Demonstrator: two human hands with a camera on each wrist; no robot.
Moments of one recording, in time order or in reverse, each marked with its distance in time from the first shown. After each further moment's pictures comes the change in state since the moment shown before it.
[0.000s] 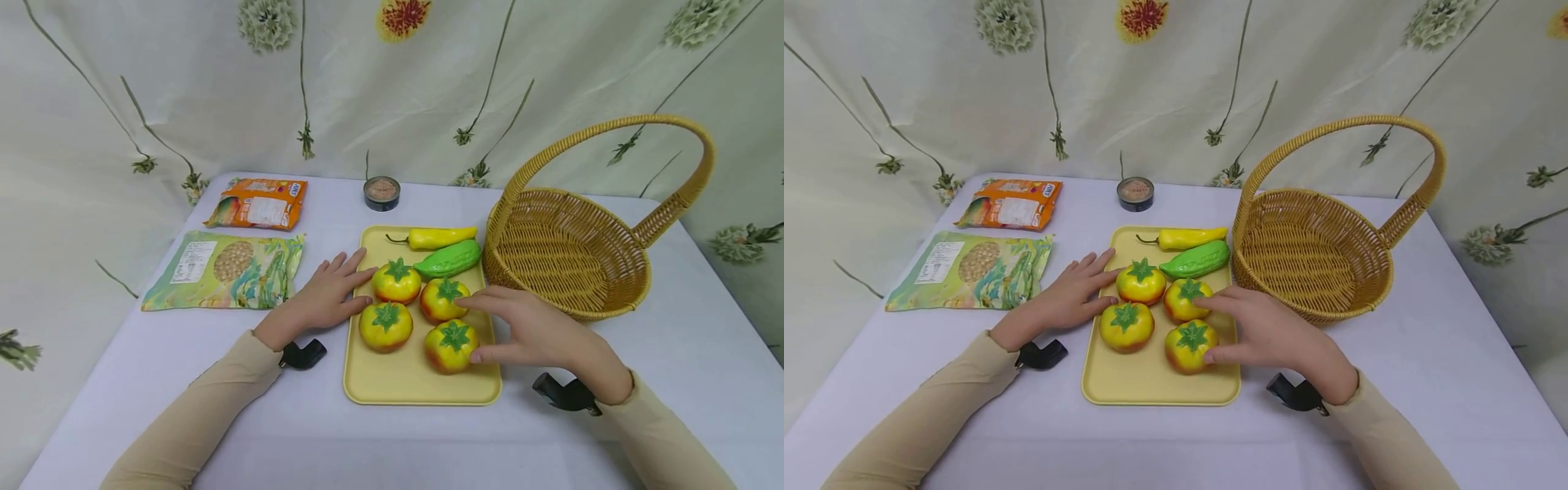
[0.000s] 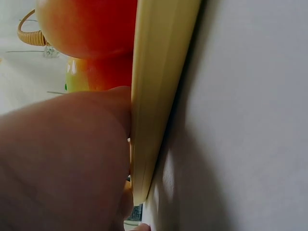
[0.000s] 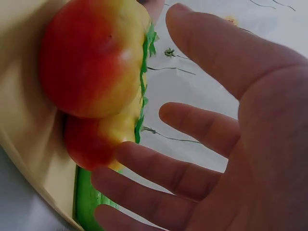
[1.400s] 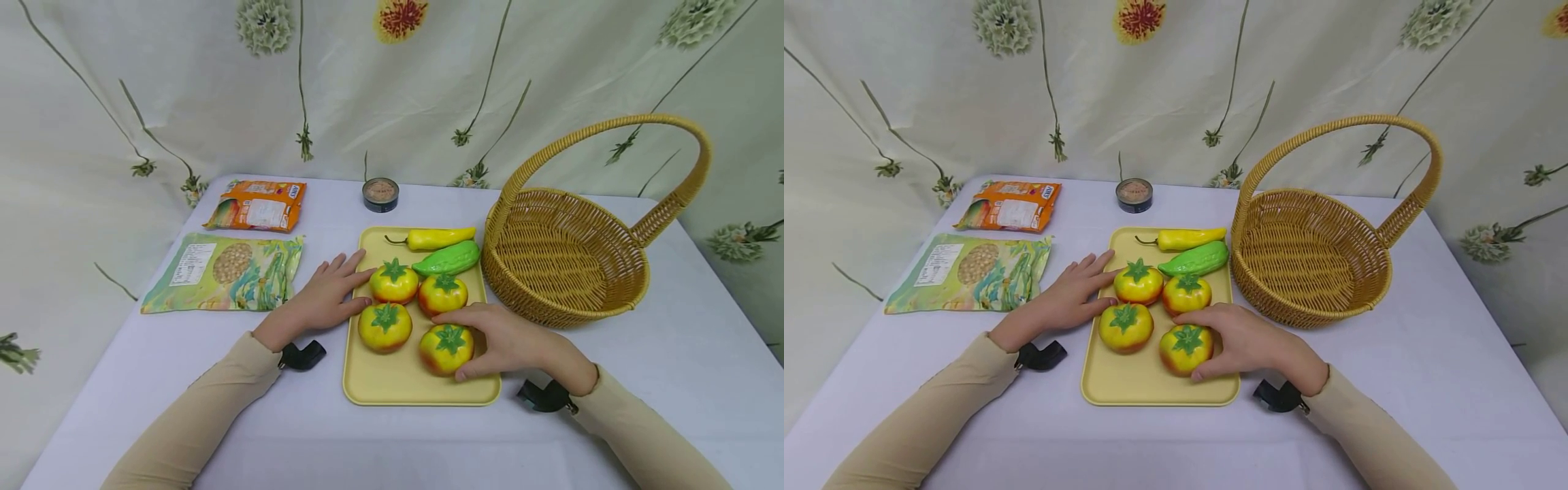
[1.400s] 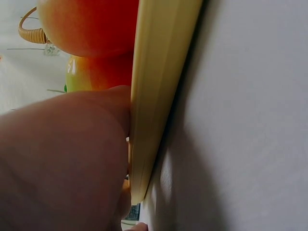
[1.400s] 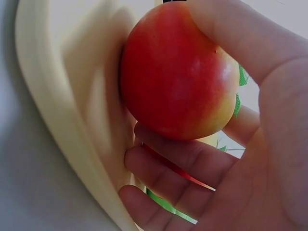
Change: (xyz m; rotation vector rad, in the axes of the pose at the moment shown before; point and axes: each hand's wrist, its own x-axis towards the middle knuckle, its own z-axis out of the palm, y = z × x) left_hand 0.000 0.000 0.000 -0.004 0.008 -0.001; right_hand 0.014 0.012 0.034 0.174 -0.121 -0.018
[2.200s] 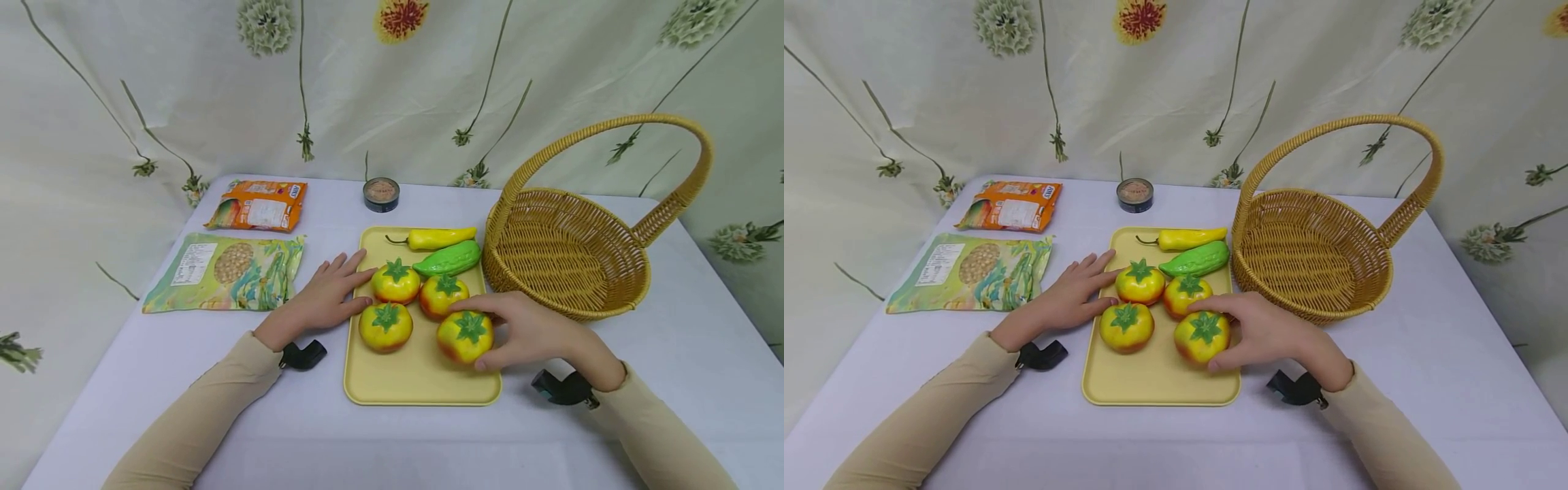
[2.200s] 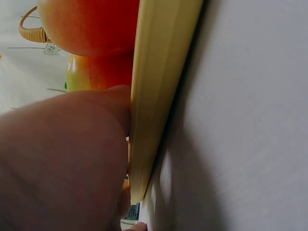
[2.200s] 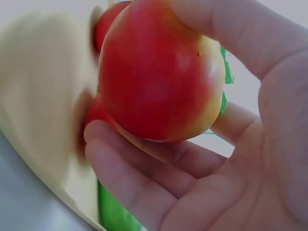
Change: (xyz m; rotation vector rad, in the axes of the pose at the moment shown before) left_hand 0.001 -0.001 0.000 -0.013 -0.001 -0.001; right_hand -0.014 -0.001 -0.028 0.081 0.019 -0.002
